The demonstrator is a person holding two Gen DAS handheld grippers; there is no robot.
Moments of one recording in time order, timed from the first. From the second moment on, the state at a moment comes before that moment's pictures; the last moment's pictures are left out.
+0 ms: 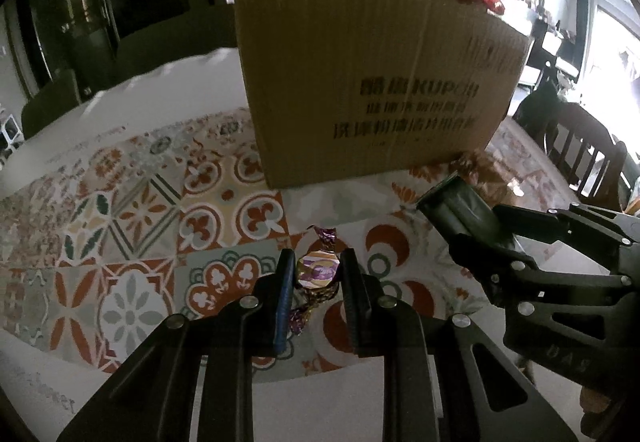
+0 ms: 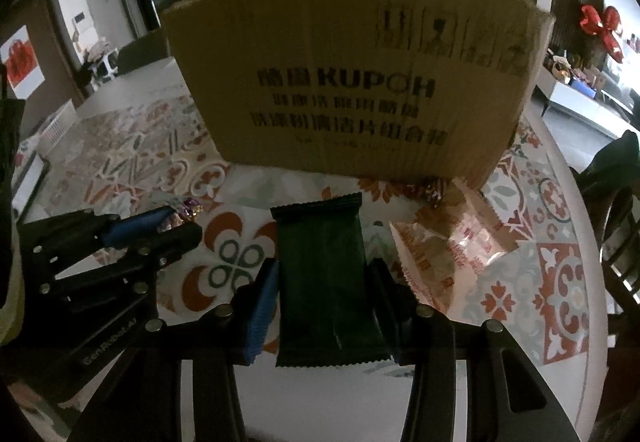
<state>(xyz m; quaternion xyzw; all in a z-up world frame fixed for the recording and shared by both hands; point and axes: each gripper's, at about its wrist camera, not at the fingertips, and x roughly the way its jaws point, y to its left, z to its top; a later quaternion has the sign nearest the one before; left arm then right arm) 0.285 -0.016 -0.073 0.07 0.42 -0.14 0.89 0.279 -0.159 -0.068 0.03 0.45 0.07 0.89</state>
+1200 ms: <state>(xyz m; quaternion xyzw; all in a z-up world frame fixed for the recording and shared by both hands) 0.270 -0.028 0.074 0.06 0.27 -0.14 0.95 0.254 -0.199 0.078 0.04 0.29 0.06 0.95</state>
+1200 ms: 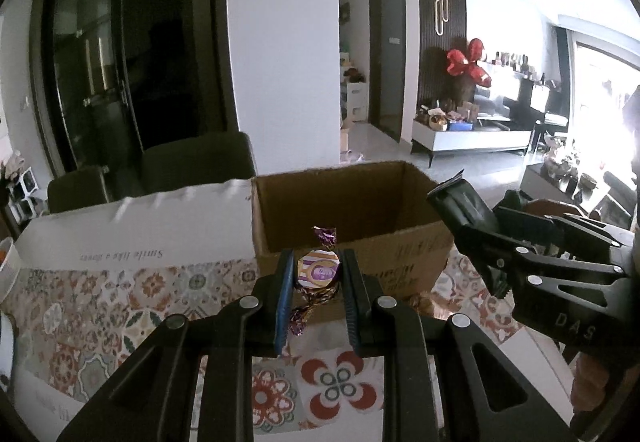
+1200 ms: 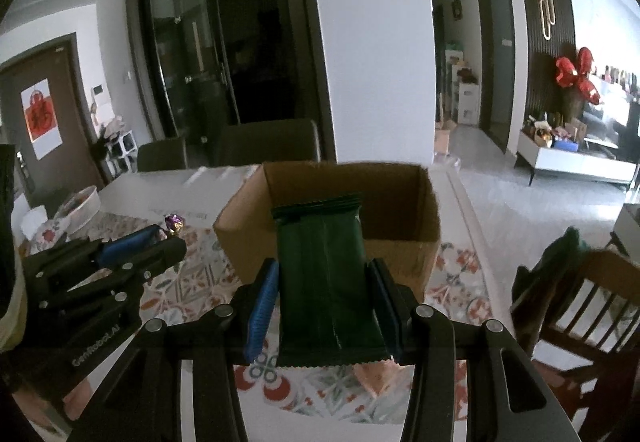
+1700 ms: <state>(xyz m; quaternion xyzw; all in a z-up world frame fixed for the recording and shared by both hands) 0.318 -0.052 0.096 0.06 0.27 -0.14 0.95 0.298 -0.220 0.103 0.04 0.28 0.07 0.96</state>
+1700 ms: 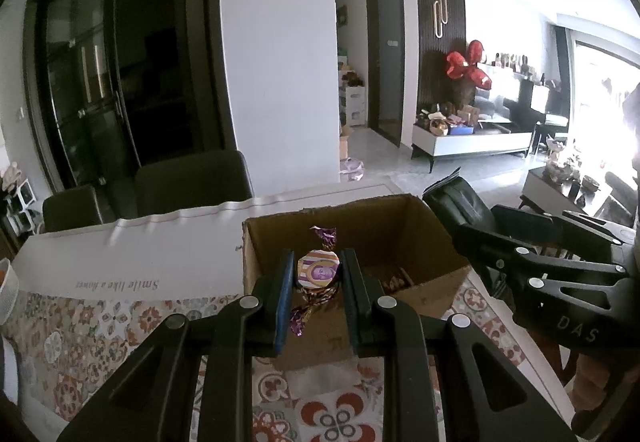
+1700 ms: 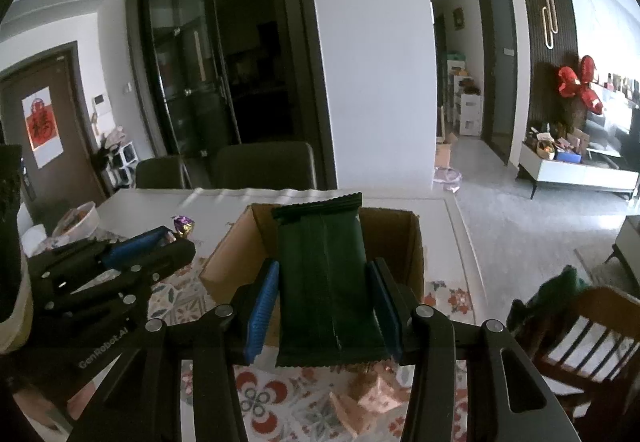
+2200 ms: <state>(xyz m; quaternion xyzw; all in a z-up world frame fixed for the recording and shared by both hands) 0.387 -0.065 0.076 0.06 0.31 -0.14 0.94 0.366 -0.225 0.088 0.03 0.32 0.08 0.94</state>
